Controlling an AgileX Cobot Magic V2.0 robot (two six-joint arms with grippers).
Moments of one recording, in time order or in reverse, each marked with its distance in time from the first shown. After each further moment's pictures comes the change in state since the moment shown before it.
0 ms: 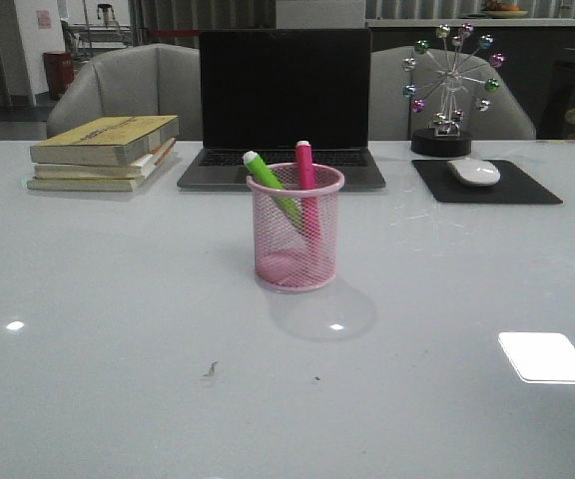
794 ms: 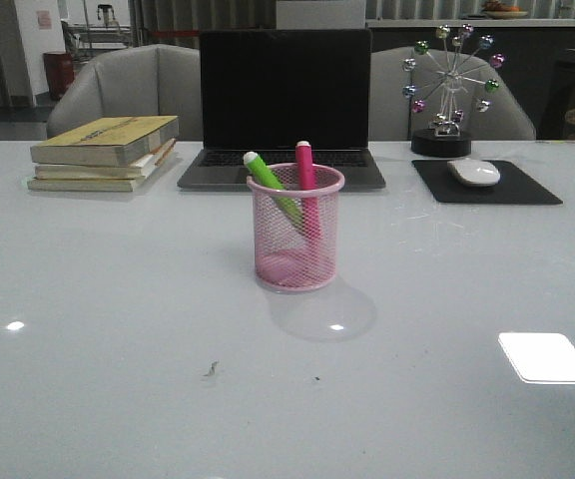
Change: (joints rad) left arm 0.161 -0.546 0.432 0.003 0.196 0.000; right arm 0.000 0.000 0.000 0.000 0.000 0.000
